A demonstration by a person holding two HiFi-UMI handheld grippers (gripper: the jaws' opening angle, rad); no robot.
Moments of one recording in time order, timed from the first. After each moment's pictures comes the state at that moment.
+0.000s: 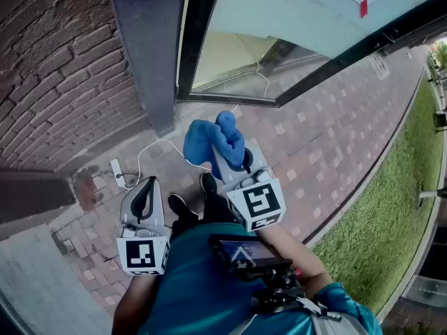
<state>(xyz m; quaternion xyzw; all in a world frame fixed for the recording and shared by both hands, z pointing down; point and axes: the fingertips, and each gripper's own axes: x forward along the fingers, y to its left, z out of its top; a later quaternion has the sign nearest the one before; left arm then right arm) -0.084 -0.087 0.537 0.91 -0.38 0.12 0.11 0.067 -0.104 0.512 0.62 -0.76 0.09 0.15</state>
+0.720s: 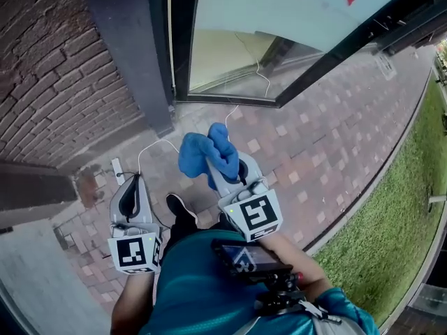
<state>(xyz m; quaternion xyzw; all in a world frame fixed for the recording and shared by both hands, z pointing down) -0.061 -0.051 0.522 0.88 -0.45 0.12 0.07 0.098 -0.034 0.508 0.59 -0.79 0.09 0.11</state>
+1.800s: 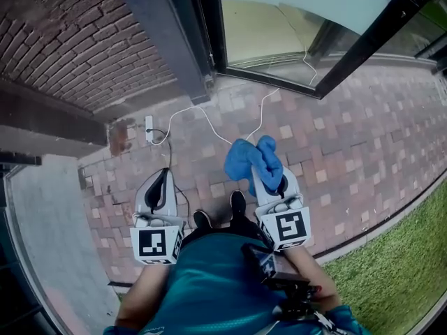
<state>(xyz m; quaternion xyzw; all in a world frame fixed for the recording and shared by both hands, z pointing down) 0.034 0.142 0.526 0.83 -0.52 0.18 0.06 0.227 0.161 0.553 0.56 -0.82 0.12 0.07</state>
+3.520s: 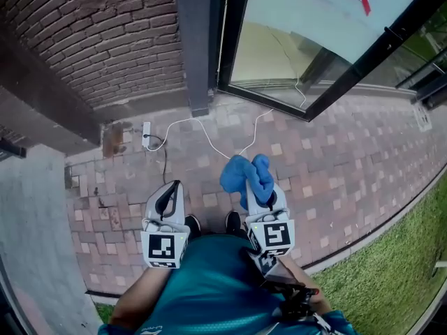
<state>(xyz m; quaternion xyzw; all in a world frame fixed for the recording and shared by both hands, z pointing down) -0.050 0.222 0.538 0.85 -0.50 0.13 0.06 0.124 0.228 0.542 0.59 -0.80 0.09 0.10</state>
